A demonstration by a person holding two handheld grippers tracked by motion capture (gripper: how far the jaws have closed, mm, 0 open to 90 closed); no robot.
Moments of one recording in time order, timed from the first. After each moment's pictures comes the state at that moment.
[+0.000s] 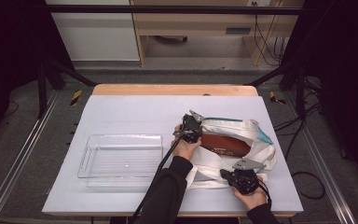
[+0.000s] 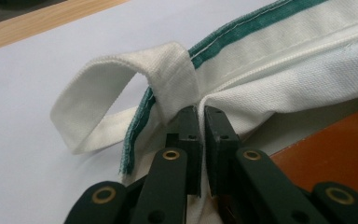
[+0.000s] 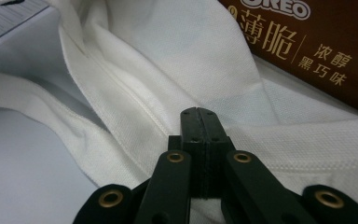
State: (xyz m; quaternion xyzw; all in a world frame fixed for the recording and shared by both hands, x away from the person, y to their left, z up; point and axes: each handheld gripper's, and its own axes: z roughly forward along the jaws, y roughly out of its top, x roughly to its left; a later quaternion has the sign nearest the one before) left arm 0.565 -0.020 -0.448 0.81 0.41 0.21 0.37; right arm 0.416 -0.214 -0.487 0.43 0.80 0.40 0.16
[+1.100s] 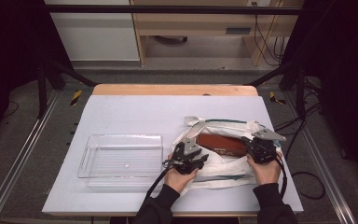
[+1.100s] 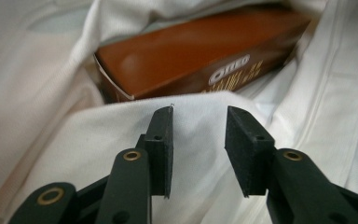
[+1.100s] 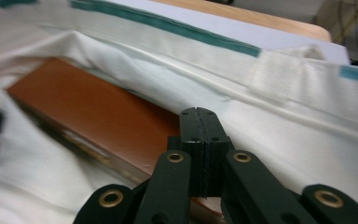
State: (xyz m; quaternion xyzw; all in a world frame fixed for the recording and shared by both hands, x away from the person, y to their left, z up) left arm 0.472 0.006 -0.471 0.81 0.32 0.15 0.46; right arm 0.471 -0.254 -0.424 0.50 0.72 0.37 0.30
